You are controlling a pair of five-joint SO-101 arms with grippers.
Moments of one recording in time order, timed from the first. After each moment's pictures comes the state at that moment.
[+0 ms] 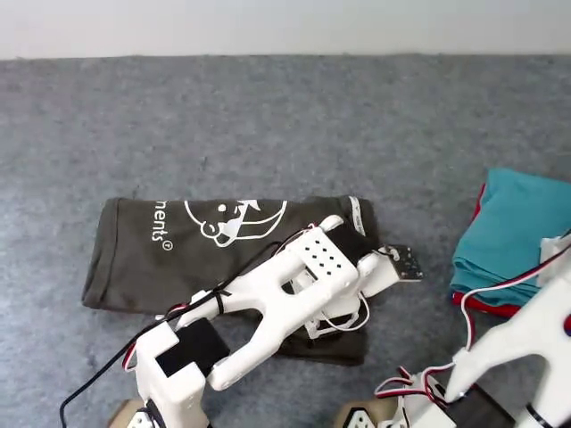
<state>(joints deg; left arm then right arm) 48.6 16.9 3.6 96.2 -14.3 43.2 -20.0 -3.3 100.6 33.2</state>
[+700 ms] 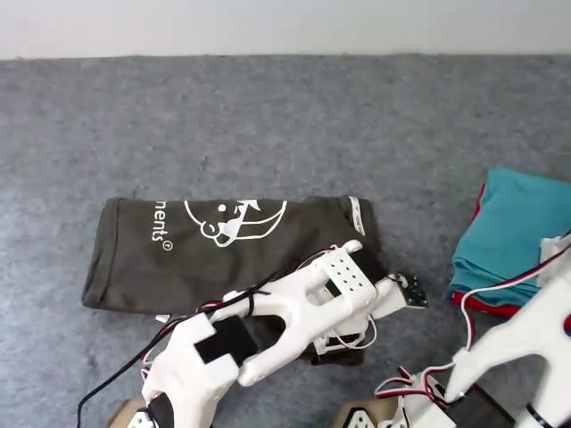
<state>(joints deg) 52.3 28.2 3.6 89.8 -14.2 43.2 -20.0 -3.3 100.6 33.2</state>
